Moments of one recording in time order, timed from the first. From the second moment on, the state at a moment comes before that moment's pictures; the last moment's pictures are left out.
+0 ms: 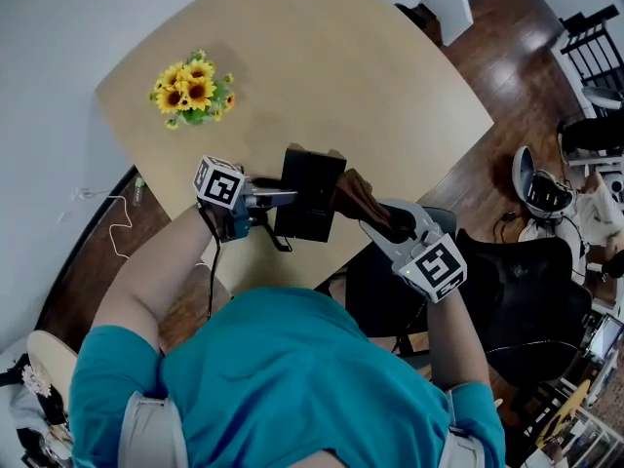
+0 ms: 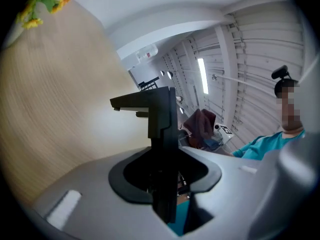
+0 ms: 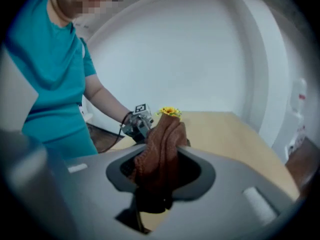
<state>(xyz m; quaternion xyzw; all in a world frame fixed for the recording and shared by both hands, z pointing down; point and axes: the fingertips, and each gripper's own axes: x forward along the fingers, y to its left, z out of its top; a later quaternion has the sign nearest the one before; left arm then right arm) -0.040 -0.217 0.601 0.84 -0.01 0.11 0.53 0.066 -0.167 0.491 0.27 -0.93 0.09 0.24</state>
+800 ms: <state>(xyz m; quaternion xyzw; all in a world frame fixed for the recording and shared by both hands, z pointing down) -0.064 -0.192 0.539 0.83 -0.06 0.07 0.55 -0.012 -0.166 0.512 0.14 -0.88 -0.16 0.43</state>
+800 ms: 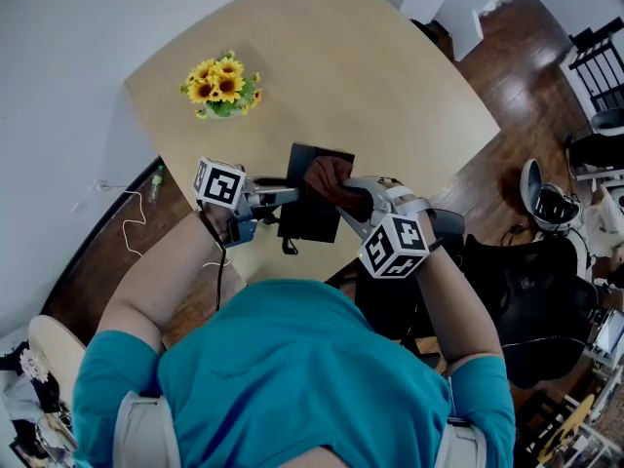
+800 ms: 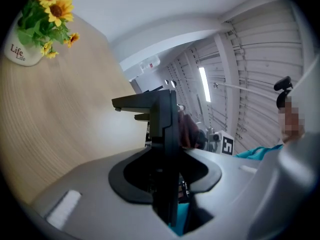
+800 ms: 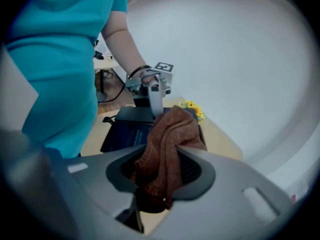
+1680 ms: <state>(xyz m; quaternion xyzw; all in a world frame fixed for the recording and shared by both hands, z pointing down) -0.077 -0.193 0.525 0.85 -0.07 0.04 0.53 -0.011 -0.192 0.451 0.21 -0.91 -0.14 0.34</state>
